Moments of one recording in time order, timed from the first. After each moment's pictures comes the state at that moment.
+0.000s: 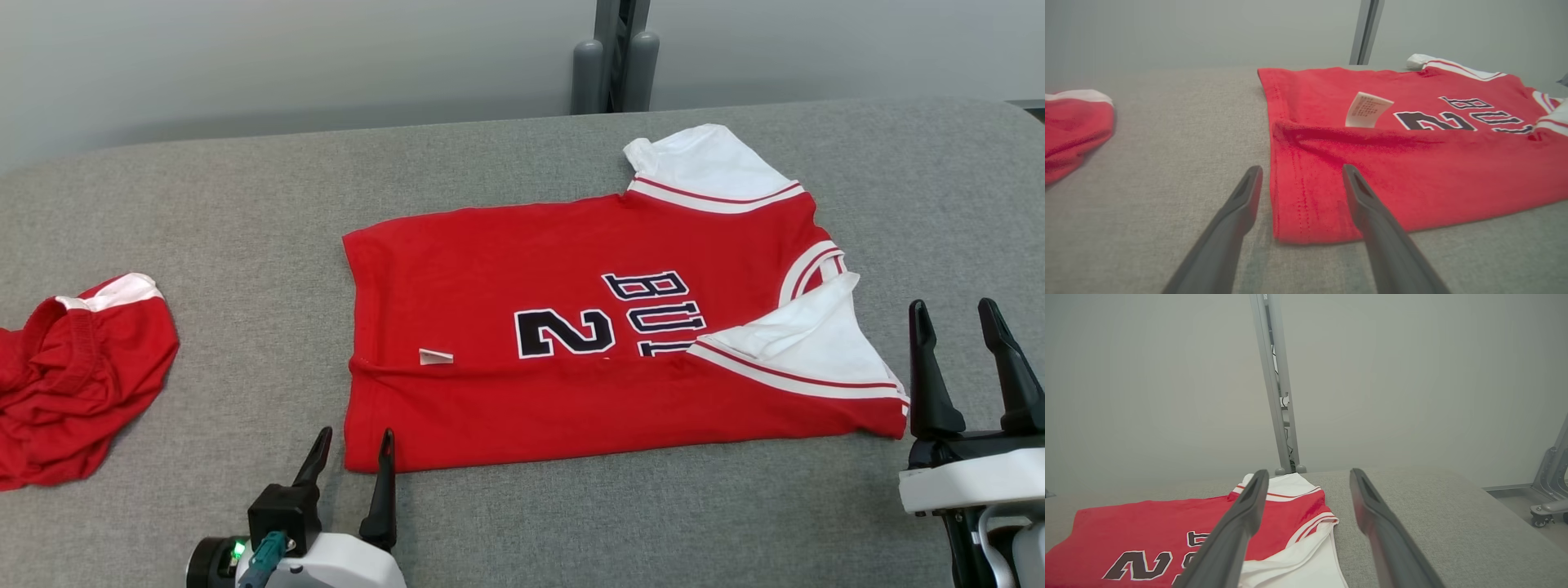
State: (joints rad) left arm -0.06 0.05 -0.24 0.37 -0.22 0.10 -0.26; right arm -0.12 -0.18 -0.03 0.13 0.31 0.13 -0.26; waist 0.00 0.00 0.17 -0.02
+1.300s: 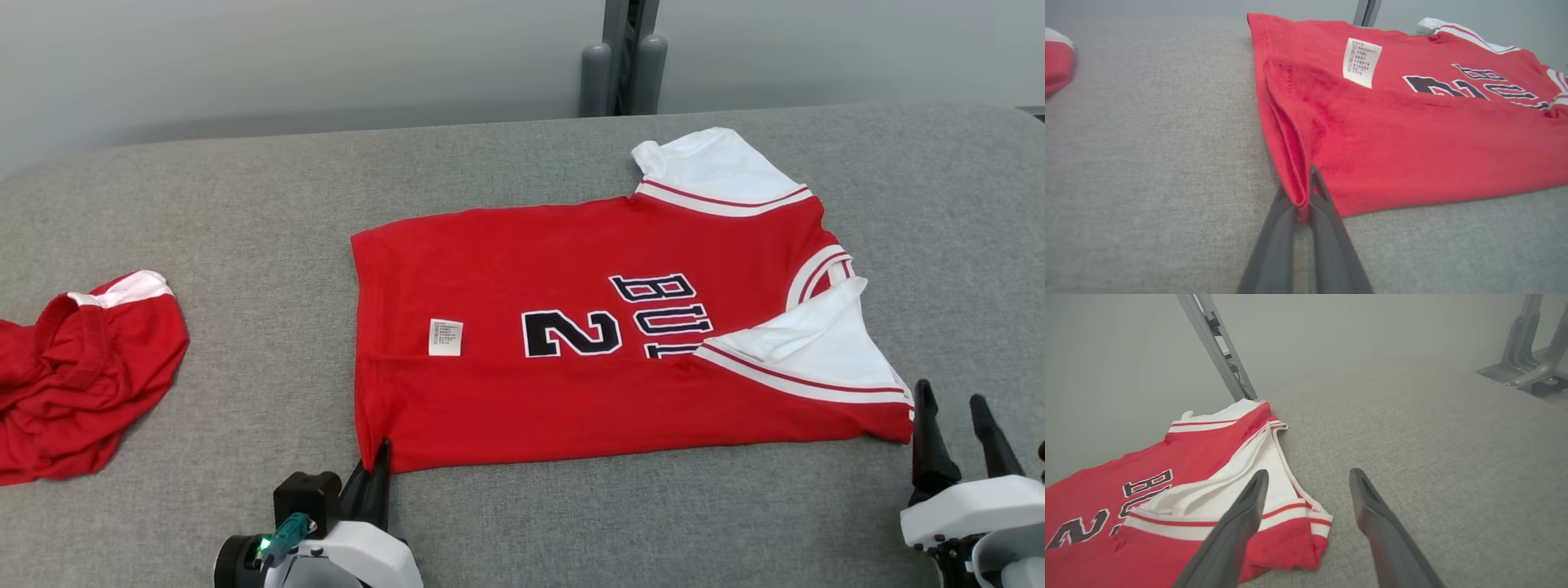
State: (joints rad) left arm -0.17 0.05 -0.33 0.59 -0.36 0.10 -0.26; right arm -0.17 -0.17 -0.05 0.49 0.48 0.13 -0.26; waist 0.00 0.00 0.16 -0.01
